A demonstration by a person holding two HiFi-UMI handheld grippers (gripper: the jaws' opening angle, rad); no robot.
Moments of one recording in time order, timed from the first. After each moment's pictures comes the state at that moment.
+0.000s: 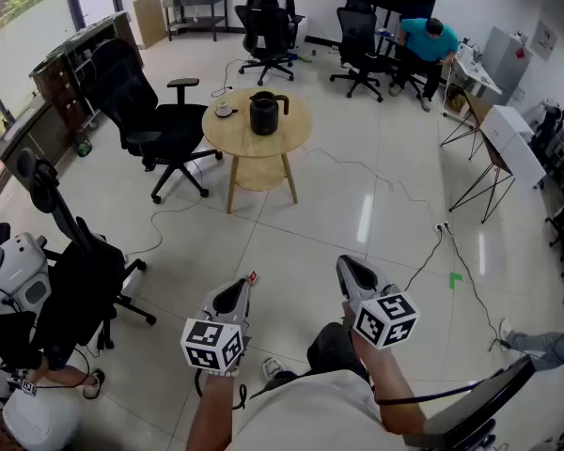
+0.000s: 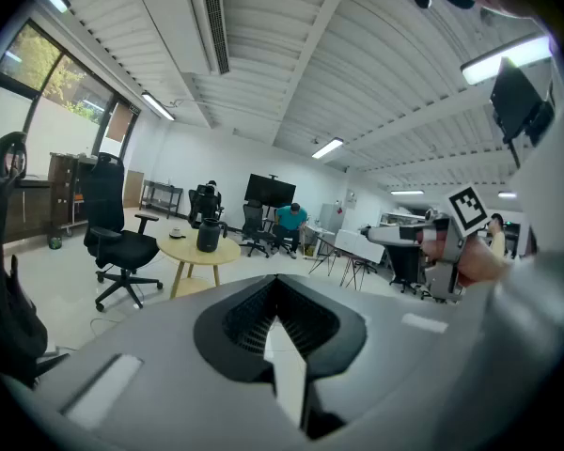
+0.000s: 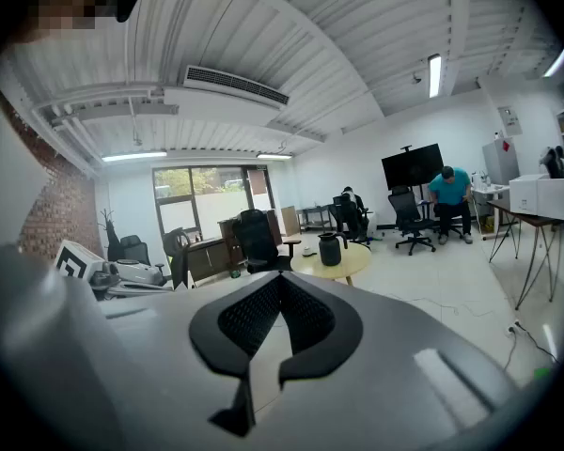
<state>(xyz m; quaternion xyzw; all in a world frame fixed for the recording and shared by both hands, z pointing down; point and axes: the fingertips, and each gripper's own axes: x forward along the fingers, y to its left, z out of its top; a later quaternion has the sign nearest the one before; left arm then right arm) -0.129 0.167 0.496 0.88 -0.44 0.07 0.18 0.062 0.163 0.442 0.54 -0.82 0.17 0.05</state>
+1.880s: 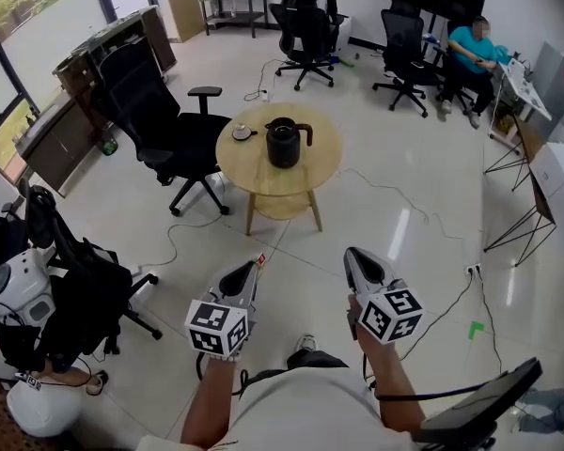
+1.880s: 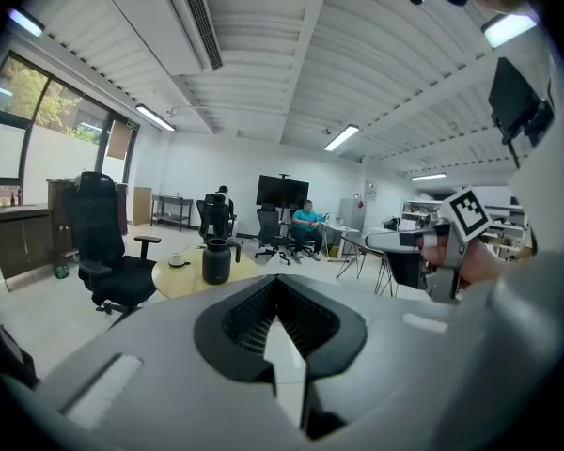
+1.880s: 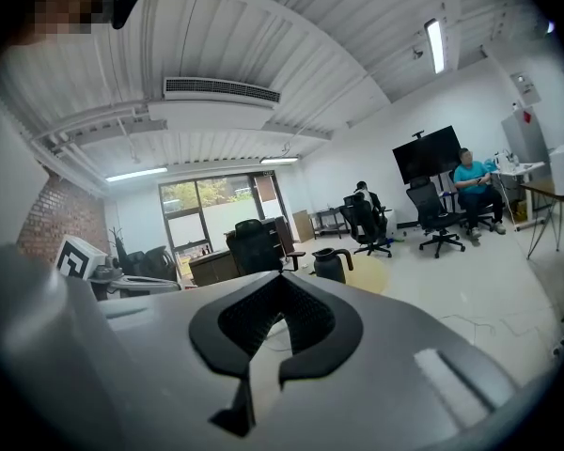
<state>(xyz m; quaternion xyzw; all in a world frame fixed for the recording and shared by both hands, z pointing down) -0.059 -0.080 0.474 0.86 -0.49 0.09 0.13 0.129 -0.093 0.449 0.49 -0.85 0.18 0.02</state>
